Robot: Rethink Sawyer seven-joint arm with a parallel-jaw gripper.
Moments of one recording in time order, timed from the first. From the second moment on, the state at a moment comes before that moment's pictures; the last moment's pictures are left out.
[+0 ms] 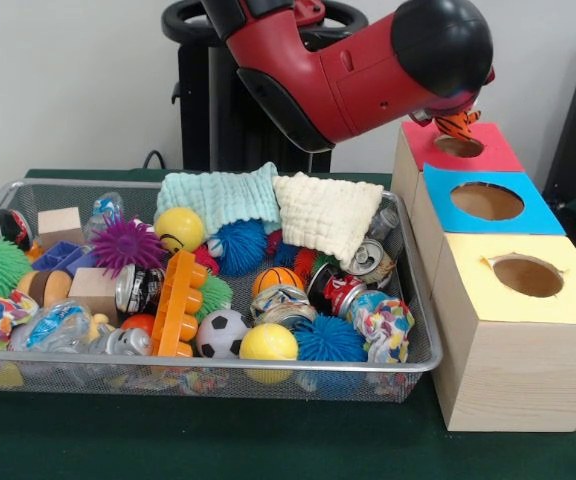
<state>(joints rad) -0.46 -0.43 0.59 1.77 -0.08 1.30 1.50</state>
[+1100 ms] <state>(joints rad) -0.46 -0.42 0.59 1.77 -0.05 1.30 1.50</state>
